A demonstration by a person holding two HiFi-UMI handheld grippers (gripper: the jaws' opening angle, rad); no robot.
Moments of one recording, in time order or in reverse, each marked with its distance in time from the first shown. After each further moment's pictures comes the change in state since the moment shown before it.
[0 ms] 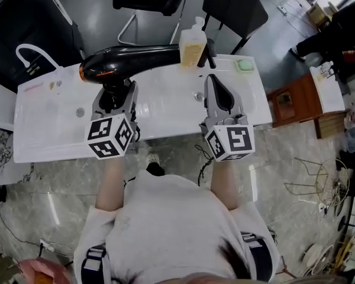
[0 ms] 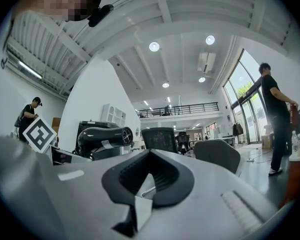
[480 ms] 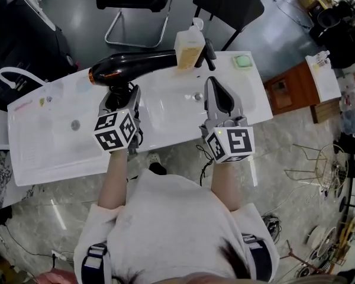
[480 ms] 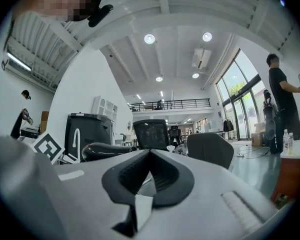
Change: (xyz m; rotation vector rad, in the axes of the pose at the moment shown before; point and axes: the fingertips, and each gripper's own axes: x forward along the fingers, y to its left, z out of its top) left arm 0.089 0.032 -0.062 -0.078 0.208 -0.054; right arm 0.041 -0.018 -0.033 -0.001 0.073 -0.102
